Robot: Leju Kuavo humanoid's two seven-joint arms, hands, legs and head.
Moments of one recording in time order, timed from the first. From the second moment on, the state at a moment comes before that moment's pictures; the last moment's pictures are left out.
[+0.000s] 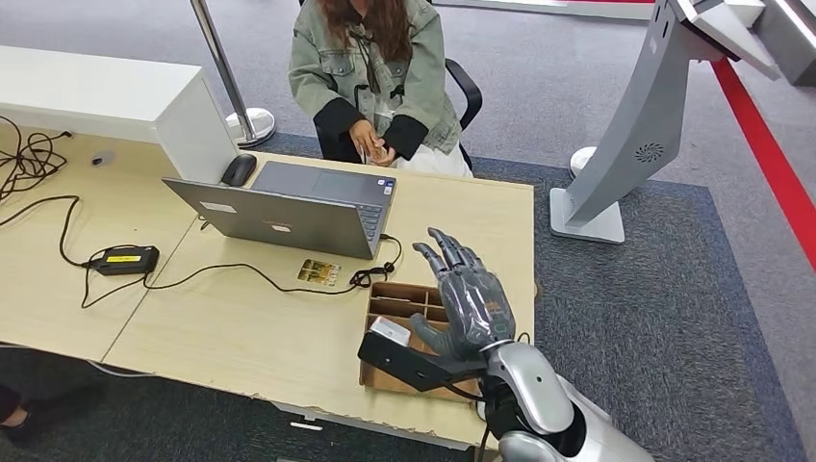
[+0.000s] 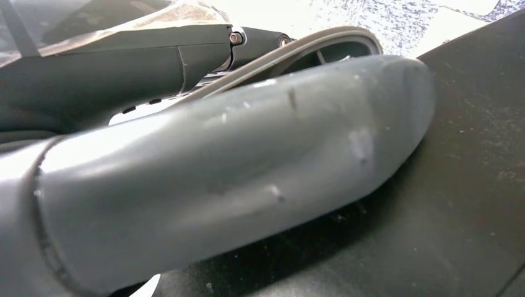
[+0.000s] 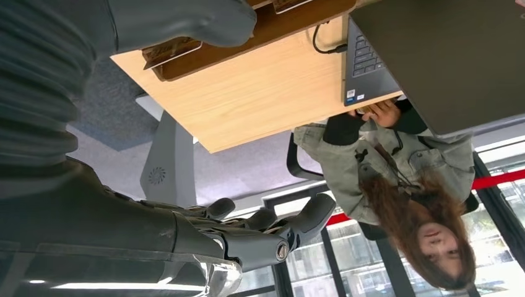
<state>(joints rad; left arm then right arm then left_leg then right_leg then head) -0.21 -0.05 -1.47 -0.10 0.63 0.22 0.04 -0.48 -0.24 0.75 -1.60 0.75 -0.06 0.56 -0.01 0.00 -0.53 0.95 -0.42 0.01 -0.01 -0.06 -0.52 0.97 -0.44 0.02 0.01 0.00</state>
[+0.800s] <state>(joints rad) -0.21 -0.05 -1.47 -0.10 0.63 0.22 0.04 -0.45 -0.26 0.69 -1.46 0.77 -0.10 0.57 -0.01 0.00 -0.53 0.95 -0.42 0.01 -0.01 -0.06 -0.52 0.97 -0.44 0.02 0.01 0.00</state>
